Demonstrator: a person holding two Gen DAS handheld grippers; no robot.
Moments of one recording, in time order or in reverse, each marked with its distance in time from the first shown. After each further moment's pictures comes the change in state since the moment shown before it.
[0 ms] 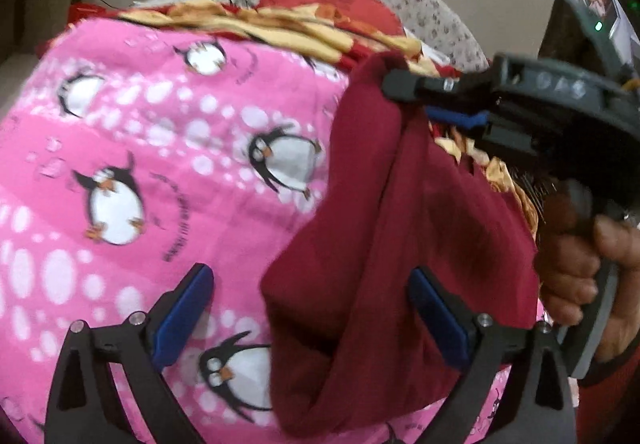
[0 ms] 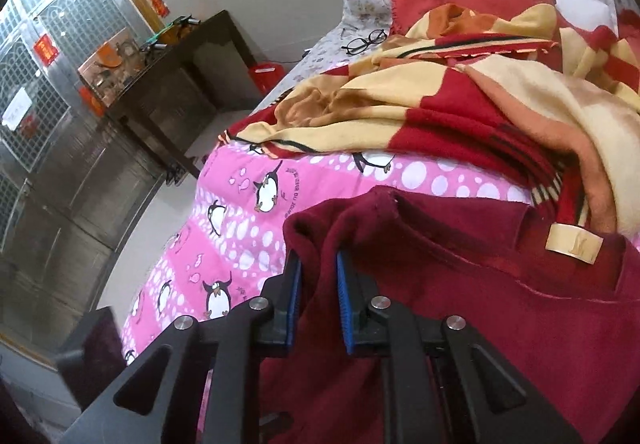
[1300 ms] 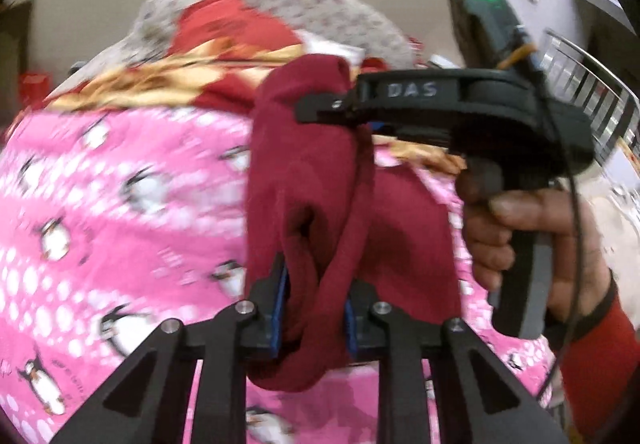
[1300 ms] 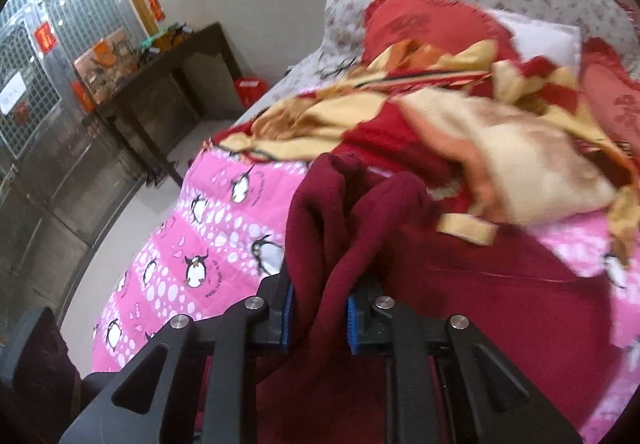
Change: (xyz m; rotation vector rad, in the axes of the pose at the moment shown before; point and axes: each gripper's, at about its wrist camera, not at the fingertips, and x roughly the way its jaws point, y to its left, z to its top) left arm -0.044 -0.130 -0.015 0.254 -0.069 -0.103; right arm -0.094 -0.028 -0.023 -0.047 -0.078 -0.101
